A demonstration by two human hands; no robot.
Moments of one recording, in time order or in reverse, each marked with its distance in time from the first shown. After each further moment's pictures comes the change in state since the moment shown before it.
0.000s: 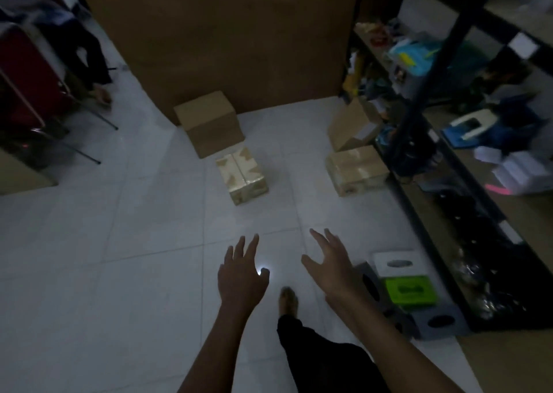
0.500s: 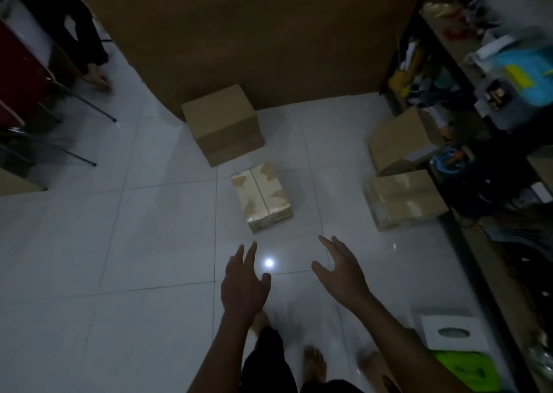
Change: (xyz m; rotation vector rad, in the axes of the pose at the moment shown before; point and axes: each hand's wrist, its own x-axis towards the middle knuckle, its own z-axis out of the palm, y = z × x) left_hand 0.340 -0.070 -0.051 -0.219 -0.109 -0.163; right_hand 0.338 -0.109 0.050 -0.009 -0.133 0.040
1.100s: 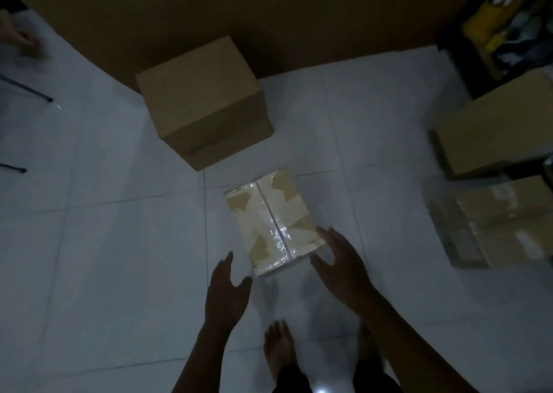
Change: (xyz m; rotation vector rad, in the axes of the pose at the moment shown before) left_hand 0.424 -0.138 0.088 -0.269 -0.080 -0.248; right_hand 0.420 0.034 0.158 -0.027 -0.034 0.068
